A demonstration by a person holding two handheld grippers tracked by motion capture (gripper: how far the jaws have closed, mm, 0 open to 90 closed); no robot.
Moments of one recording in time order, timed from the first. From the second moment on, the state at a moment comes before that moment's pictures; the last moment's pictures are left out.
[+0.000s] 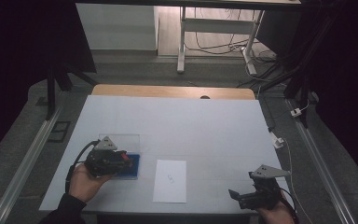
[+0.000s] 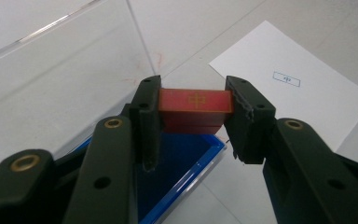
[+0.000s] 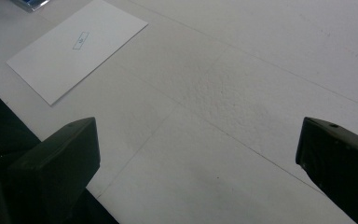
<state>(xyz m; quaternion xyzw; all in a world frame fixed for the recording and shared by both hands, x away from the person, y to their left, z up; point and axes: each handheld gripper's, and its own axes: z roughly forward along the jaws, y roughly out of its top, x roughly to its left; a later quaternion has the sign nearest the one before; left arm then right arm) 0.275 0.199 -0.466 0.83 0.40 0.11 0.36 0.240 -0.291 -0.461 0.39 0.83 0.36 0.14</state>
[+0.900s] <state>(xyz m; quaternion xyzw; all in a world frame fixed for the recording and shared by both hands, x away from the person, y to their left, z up) 0.283 0.232 -0.482 0.81 0.45 0.15 0.34 0.240 -0.291 -0.461 0.39 0.83 0.36 0.14</state>
